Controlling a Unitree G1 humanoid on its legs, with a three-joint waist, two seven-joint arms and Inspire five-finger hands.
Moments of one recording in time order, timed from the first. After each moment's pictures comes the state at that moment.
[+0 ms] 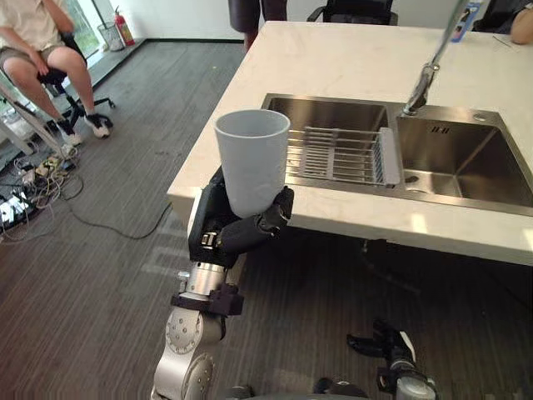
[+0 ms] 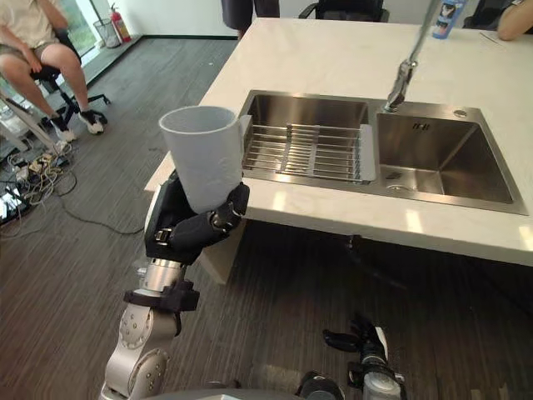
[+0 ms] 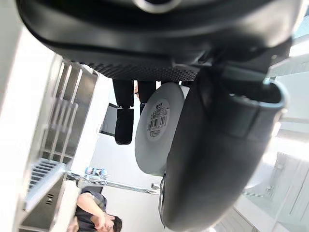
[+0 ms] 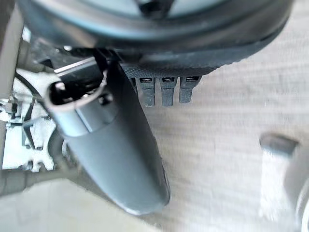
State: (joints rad) left arm 0.18 0.10 -0.24 -0.43 -0.37 -0.15 0.00; right arm 0.15 -0.12 -0.16 0.76 0.05 -0.07 -0.03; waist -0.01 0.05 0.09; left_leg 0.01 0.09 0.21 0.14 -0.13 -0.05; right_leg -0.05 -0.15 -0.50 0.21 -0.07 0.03
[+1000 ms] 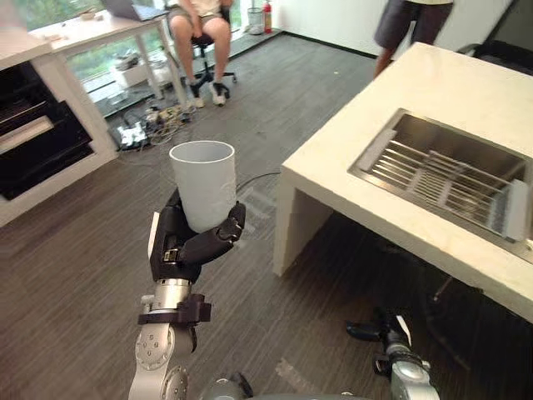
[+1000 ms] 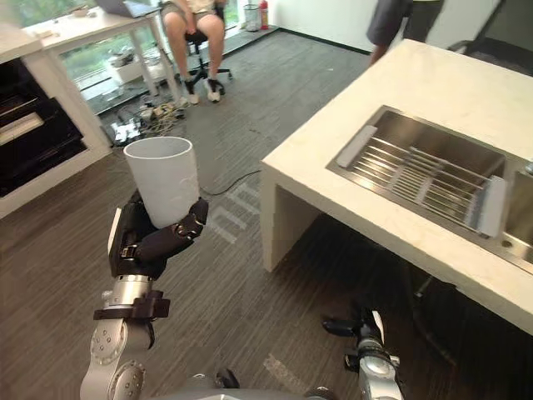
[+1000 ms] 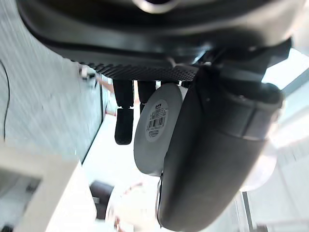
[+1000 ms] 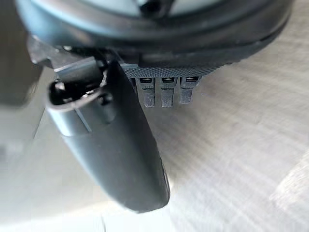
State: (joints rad) left arm 0.34 0.08 -0.04 -0.44 -0.37 -0.17 0.02; right arm 0.05 -0.15 -0.13 0.77 0.04 -0.07 -0.07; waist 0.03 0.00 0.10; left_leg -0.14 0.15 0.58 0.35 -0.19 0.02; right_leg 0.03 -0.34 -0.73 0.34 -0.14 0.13
